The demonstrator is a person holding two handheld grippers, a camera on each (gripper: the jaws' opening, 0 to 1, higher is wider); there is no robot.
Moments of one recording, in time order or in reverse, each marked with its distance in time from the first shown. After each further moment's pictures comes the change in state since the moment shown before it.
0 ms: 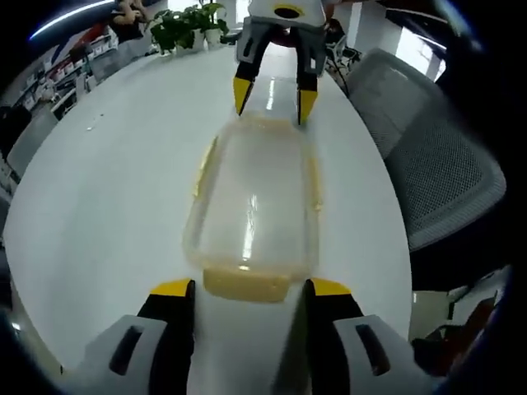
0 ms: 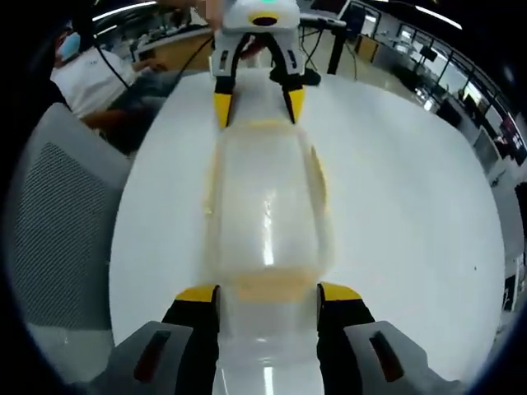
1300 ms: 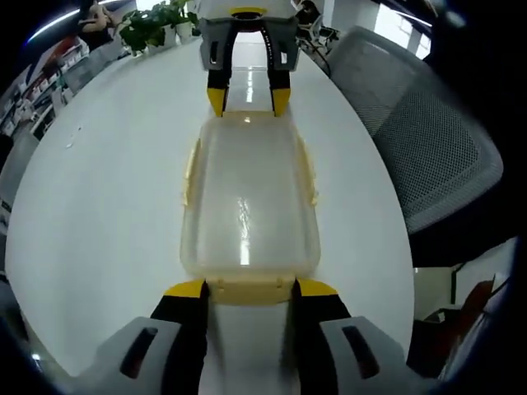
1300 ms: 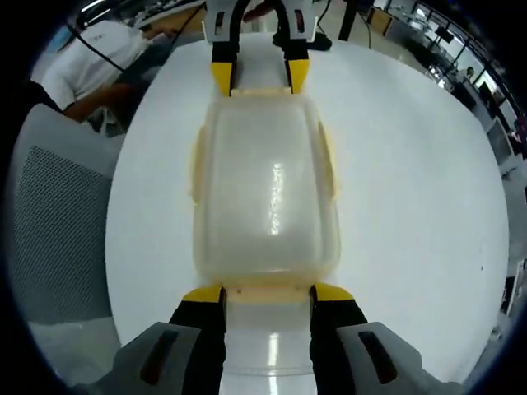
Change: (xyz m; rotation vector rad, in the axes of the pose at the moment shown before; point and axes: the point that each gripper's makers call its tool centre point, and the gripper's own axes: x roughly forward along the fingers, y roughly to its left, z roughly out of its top) left arm 0.005 -0.001 0.003 0.133 0.084 -0.049; right arm 0.011 0.000 -0.006 0.033 0.179 0.047
